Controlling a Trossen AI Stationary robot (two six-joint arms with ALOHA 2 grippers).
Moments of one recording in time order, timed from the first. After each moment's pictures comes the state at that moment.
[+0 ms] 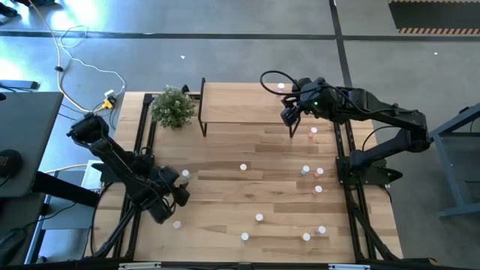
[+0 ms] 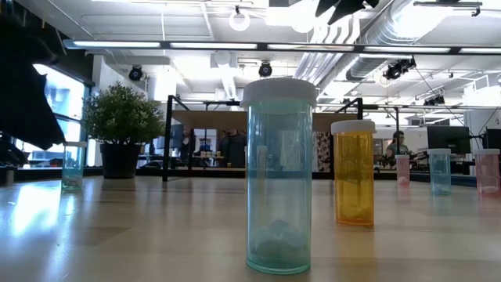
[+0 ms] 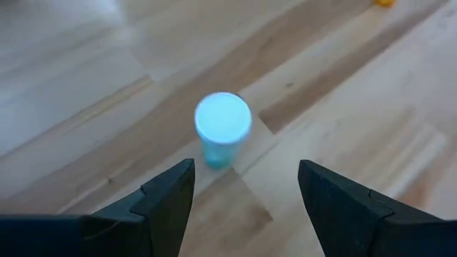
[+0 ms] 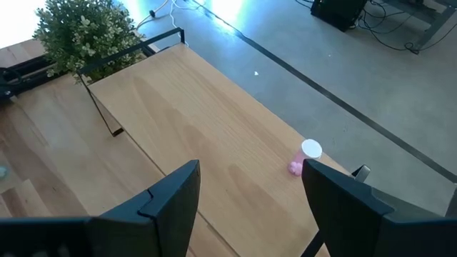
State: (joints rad) left arm -0.72 1.41 0.63 -0.86 -0.74 -1.80; right arm -0.17 1.30 1.56 -0.96 0.55 0.31
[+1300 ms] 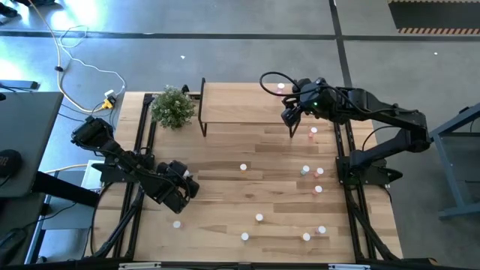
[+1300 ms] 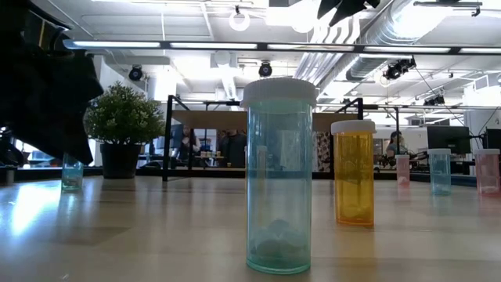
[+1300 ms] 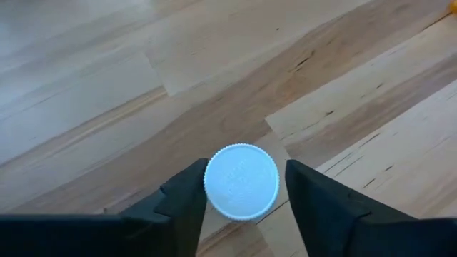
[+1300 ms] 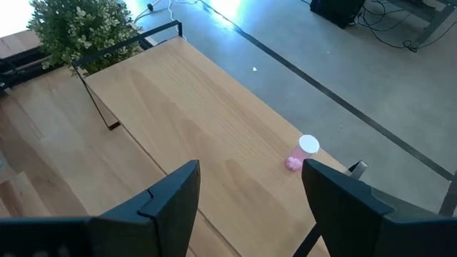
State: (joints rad) left arm -0.52 1.48 0.63 -0.76 -0.69 -1.70; right arm -0.17 1.30 1.56 -0.98 0.55 0.30
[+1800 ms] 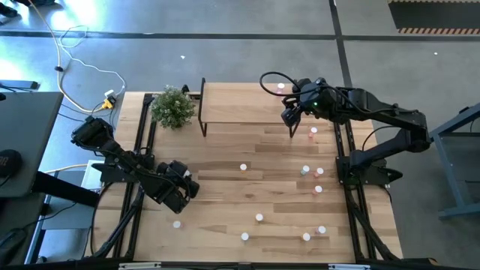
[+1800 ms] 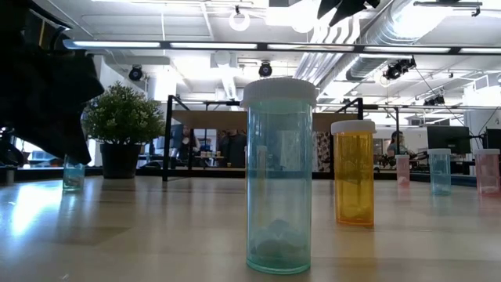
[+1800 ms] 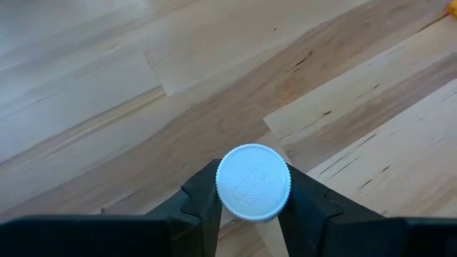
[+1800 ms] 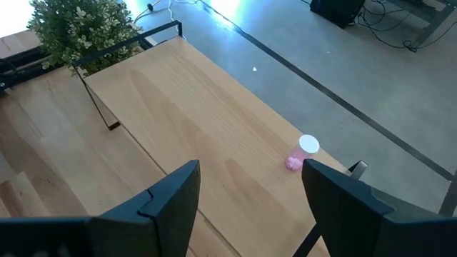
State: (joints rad) left arm -0.52 1.48 0.64 -0.76 -0.68 -1.70; right arm -0.17 1.30 1.56 -0.98 0.55 0.30
